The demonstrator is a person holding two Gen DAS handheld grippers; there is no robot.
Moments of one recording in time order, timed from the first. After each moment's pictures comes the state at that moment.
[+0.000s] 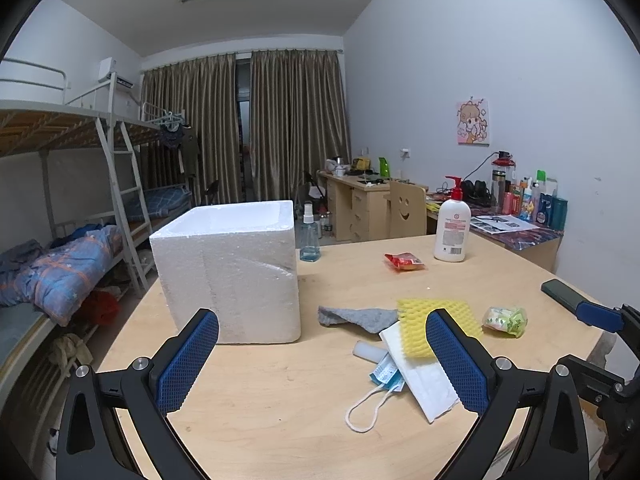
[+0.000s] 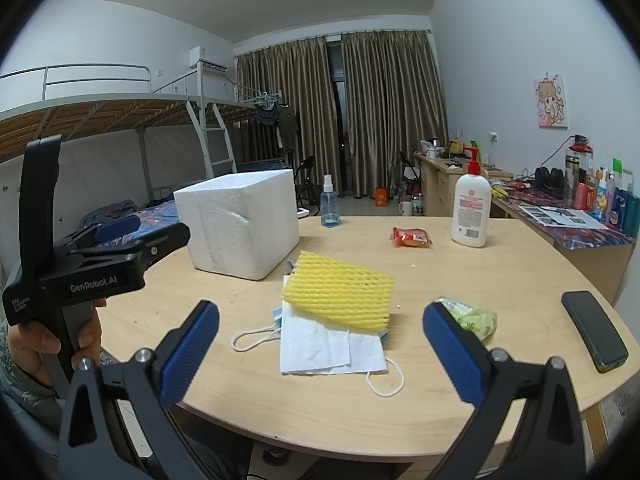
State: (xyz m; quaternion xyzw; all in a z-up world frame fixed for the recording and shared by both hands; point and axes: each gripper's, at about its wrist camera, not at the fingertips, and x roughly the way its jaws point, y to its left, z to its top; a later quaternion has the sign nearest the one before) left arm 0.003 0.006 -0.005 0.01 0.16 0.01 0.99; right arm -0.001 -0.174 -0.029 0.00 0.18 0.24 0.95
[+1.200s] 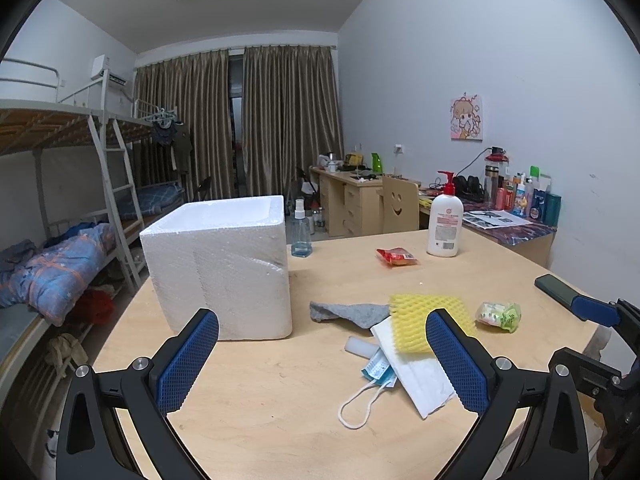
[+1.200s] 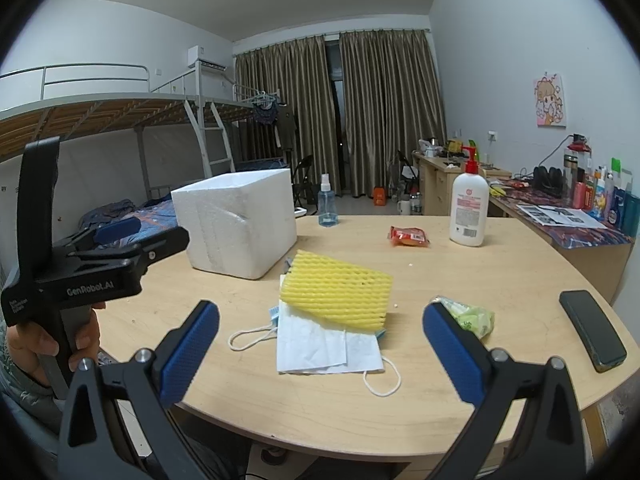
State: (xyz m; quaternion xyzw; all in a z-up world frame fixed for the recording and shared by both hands) left arm 0.007 0.003 -0.007 0.01 0.17 0.00 0.99; right arm -0.001 -0.176 -0.028 0.00 0.19 0.23 0.95
